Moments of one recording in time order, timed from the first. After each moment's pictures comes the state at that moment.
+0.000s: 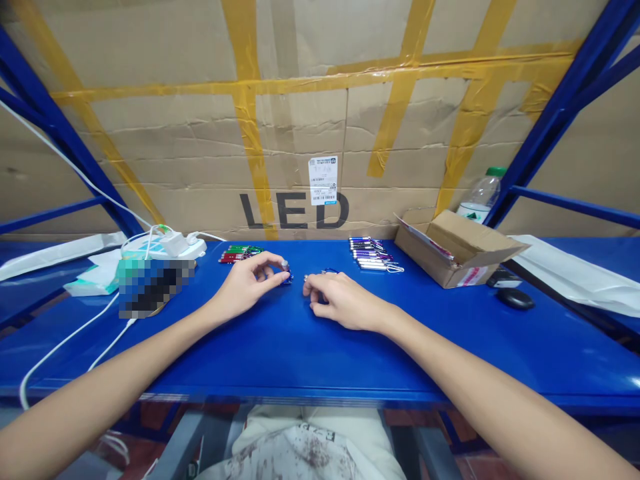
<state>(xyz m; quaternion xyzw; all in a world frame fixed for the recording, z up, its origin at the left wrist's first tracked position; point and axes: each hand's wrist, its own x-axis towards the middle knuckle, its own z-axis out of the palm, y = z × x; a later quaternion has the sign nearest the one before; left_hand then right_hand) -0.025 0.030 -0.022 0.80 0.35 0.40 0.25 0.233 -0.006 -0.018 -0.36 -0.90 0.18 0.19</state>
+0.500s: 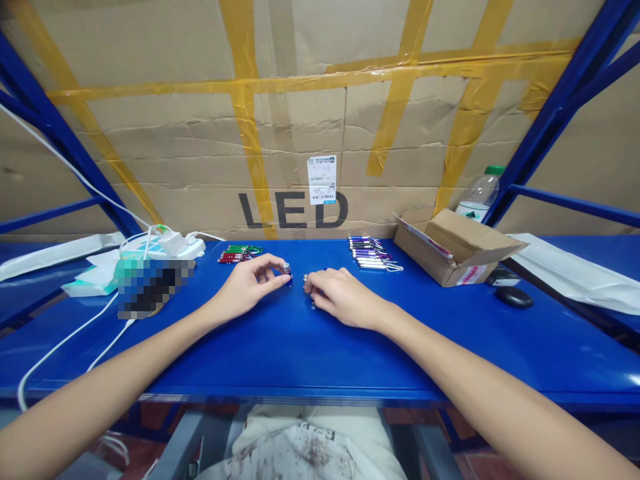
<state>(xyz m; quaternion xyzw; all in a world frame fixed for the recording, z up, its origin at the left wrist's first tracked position) -0.024 0.027 -0.022 0.81 0.35 0.39 0.27 0.236 -0.003 -0.021 -0.37 -0.90 0.11 0.19</state>
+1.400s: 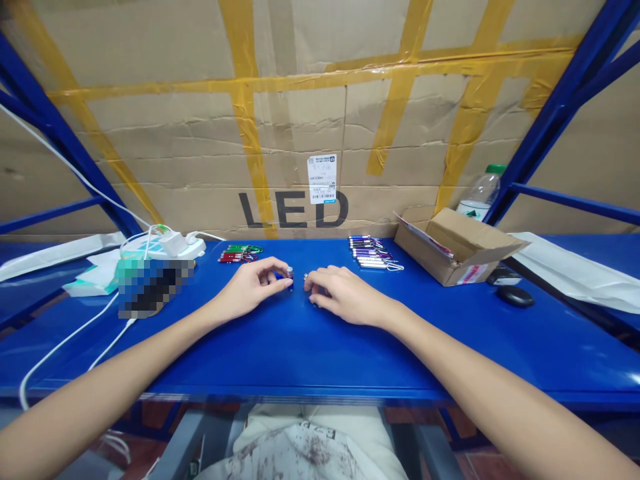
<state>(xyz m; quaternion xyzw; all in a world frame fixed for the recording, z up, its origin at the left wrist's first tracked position) -0.022 0.030 -0.025 0.80 0.36 0.36 0.31 0.240 -0.004 -0.016 -0.37 -0.90 0.14 0.19</state>
